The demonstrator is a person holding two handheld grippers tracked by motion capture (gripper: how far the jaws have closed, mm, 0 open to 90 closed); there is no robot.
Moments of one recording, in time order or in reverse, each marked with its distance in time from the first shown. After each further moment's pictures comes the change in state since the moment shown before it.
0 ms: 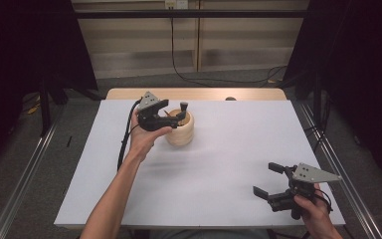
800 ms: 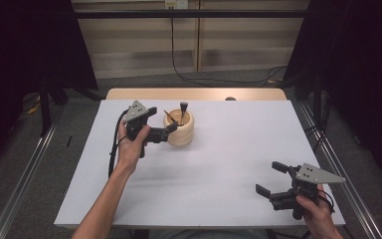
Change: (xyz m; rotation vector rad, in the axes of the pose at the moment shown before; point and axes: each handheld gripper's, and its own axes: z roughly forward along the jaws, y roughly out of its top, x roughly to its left) left arm -0.011 -0.010 -0.046 -0.001 0.009 -0.007; right arm -0.001 0.000 -0.005 -0.023 -0.050 0.010
